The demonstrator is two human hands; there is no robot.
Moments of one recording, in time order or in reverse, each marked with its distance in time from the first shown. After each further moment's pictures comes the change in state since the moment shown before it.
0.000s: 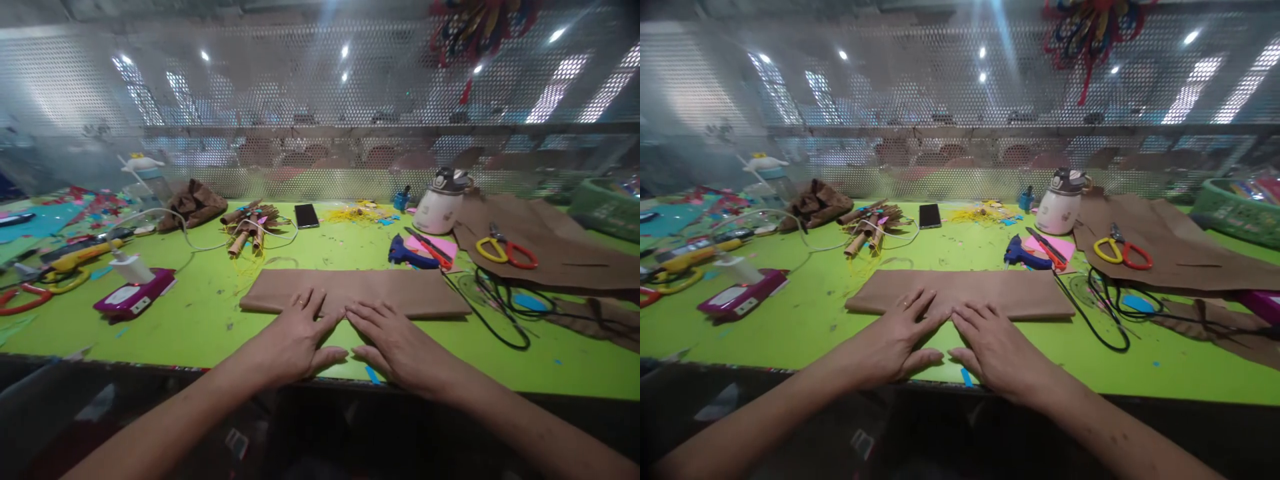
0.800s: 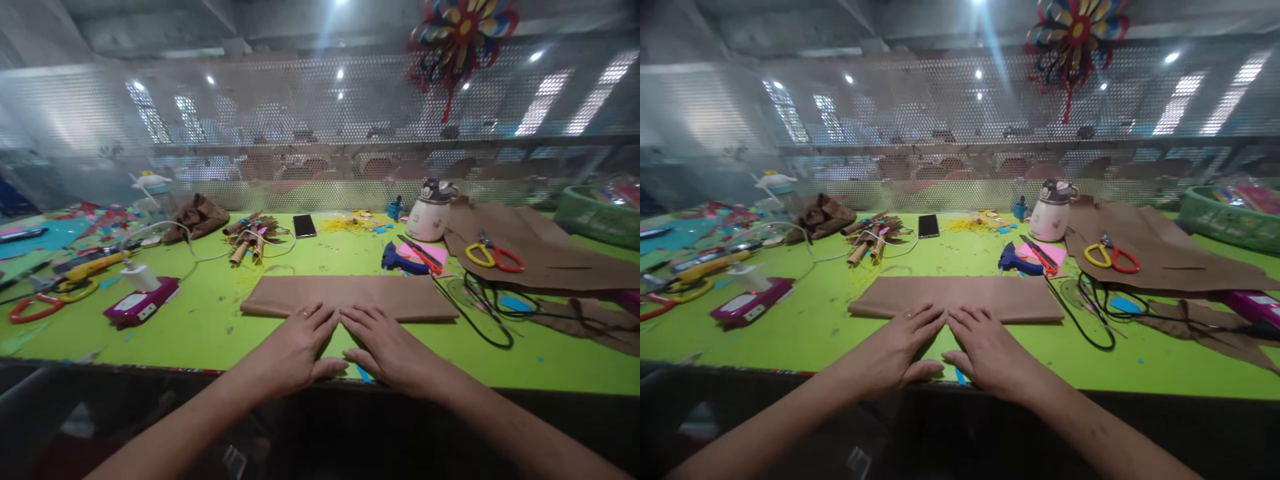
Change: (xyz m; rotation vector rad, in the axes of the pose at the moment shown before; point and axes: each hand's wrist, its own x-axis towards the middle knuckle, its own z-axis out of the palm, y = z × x) left_hand -0.003 0.017 -0.003 -0.025 0.042 0.033; right_hand 0.000 -0.005 0.000 0.012 0.022 0.023
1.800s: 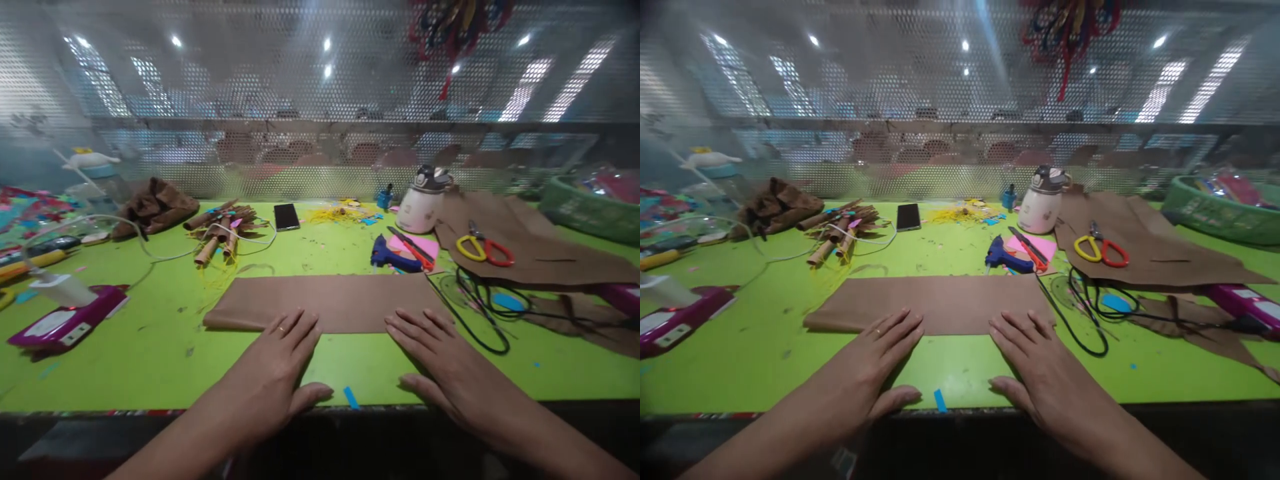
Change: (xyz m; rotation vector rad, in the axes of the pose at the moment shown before) left_hand 0.000 -0.007 0.007 0.048 -0.037 -0.048; right_hand -0.072 0.048 -0.021 -0.235 -0.084 0.137
